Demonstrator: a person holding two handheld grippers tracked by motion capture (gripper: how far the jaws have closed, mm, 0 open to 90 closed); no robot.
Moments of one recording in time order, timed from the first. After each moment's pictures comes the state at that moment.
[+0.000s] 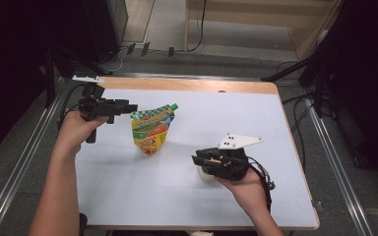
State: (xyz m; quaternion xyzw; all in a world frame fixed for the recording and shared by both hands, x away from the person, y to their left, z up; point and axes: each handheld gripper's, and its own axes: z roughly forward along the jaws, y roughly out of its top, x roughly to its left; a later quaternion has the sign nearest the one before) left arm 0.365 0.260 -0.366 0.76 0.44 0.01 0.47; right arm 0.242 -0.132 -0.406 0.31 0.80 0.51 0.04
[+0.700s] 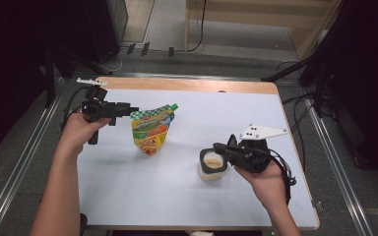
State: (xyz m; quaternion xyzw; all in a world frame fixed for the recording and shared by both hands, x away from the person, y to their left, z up) left arm 0.369 0.259 -0.377 0.77 0.45 0.00 0.46; right arm 0.250 -0.174 -0.383 0.34 0.79 0.50 0.07
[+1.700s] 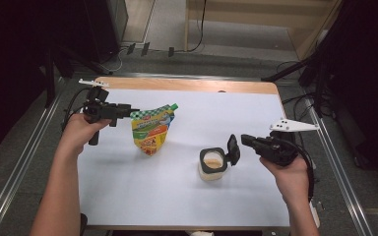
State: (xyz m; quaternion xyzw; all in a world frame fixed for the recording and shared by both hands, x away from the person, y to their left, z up) left arm 0.370 0.258 -0.381 0.77 0.45 0.00 0.46; right arm 0.266 -0.232 -0.387 0.41 0.77 0.48 0.10
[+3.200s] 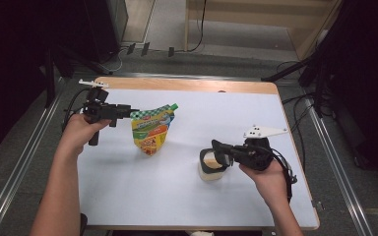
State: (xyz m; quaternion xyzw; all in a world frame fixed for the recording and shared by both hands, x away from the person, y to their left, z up) left arm 0.371 0.260 -0.384 0.77 0.45 -0.01 0.46; right arm 0.268 -0.187 -0.415 0.37 0.79 0.48 0.06
